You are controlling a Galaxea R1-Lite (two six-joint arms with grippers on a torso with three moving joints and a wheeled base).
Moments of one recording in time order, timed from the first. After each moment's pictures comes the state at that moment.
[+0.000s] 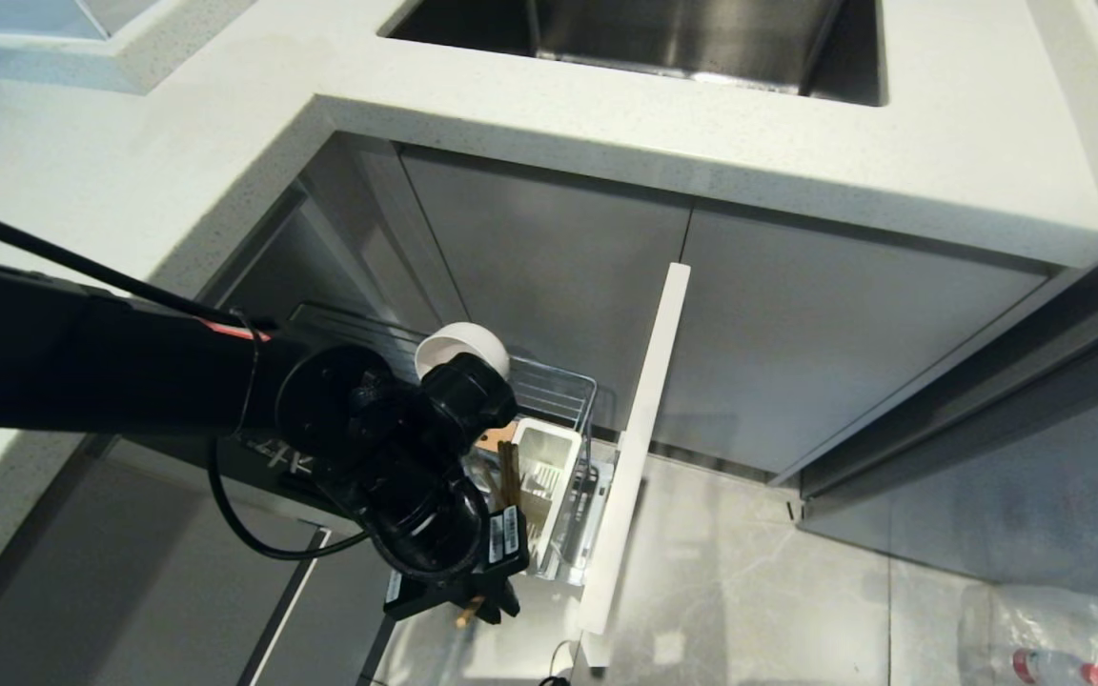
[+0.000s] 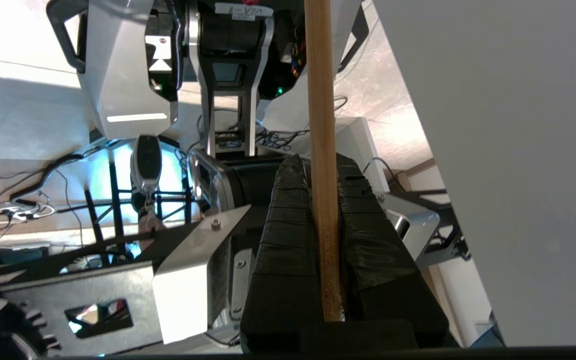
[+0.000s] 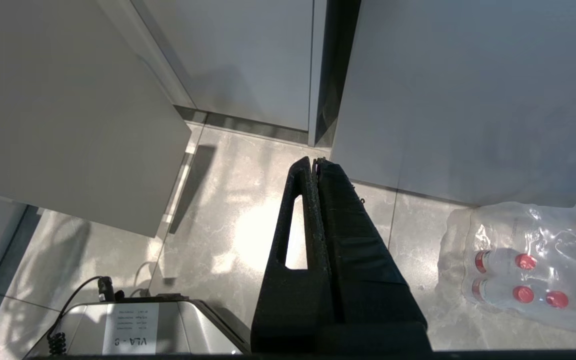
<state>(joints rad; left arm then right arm) -0.63 1.91 -1.31 0.70 -0.23 -0.77 0.00 0.00 0.00 0.00 -0.02 0.04</state>
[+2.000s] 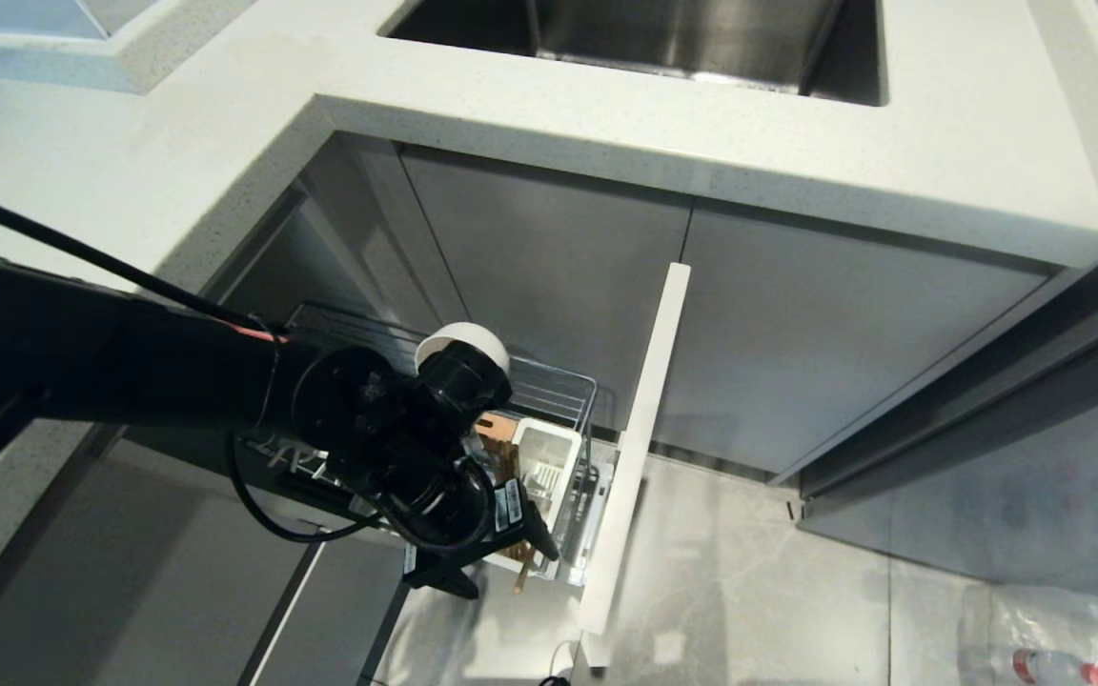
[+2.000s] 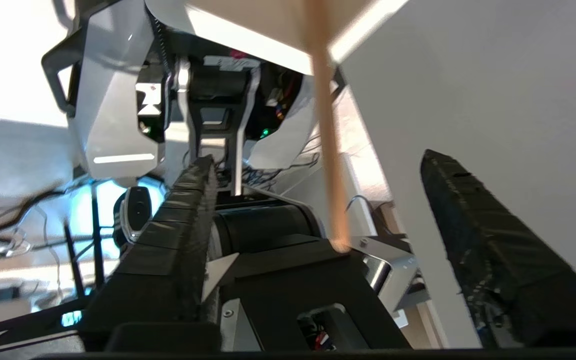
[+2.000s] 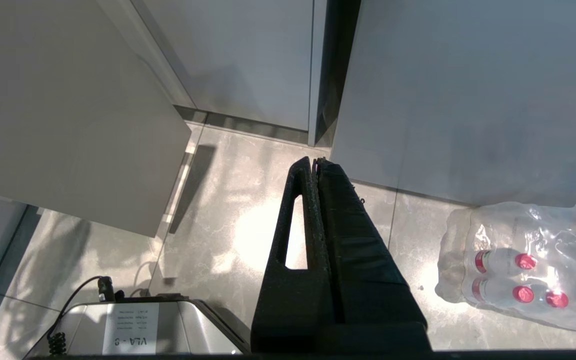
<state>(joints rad) -0.58 1.94 -1.31 0.58 -0.22 -0.77 0.00 0.00 0.00 0.00 -0.02 0.04</state>
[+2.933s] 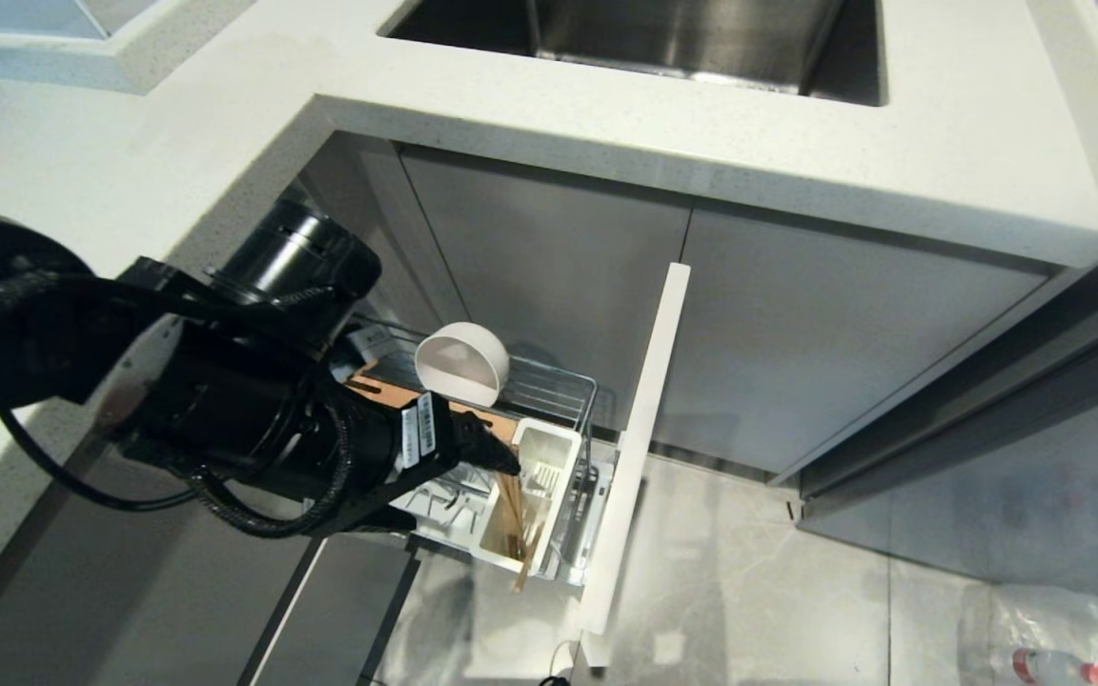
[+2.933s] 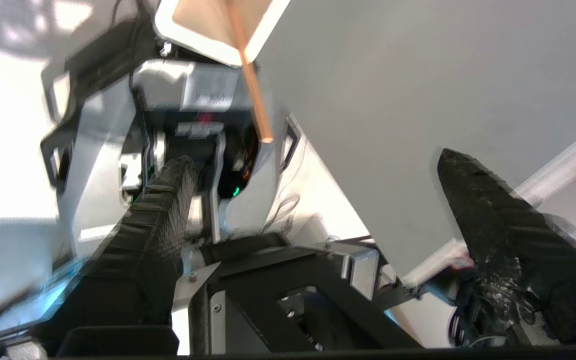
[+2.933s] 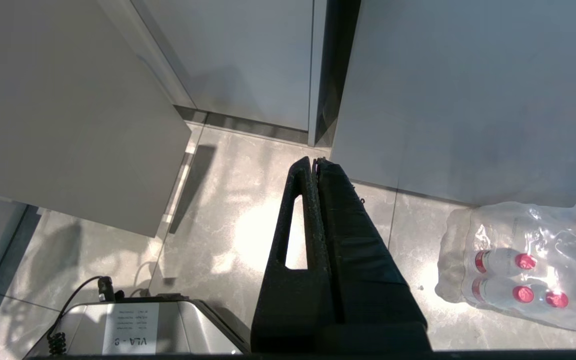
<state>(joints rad) -0.60 1.58 -1.31 0.63 -0.11 -0.77 0.00 0.00 0.00 0.00 -0.02 0.04</state>
